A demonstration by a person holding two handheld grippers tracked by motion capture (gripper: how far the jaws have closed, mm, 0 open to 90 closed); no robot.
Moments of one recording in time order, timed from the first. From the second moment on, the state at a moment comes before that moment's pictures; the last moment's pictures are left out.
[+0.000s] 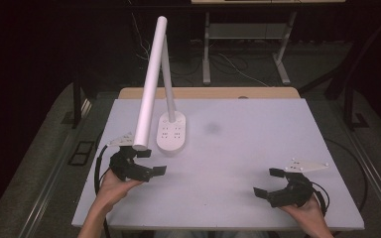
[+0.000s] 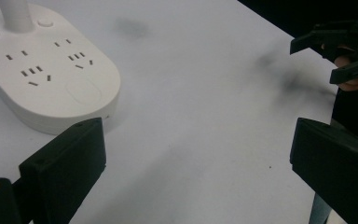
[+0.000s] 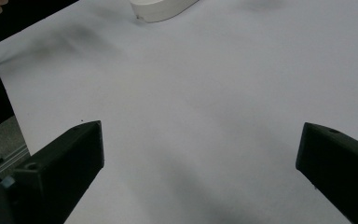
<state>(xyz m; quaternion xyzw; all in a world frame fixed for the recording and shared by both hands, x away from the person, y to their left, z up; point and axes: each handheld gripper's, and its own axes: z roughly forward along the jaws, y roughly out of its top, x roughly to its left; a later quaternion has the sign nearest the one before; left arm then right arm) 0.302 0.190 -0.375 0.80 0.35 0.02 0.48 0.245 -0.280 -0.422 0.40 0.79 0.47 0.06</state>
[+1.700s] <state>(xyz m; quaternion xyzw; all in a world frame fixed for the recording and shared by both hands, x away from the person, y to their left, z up) 0.363 0.205 -0.343 0.81 0.38 0.05 0.45 0.244 -0.281 -0.422 0.39 0.79 0.47 0.07</state>
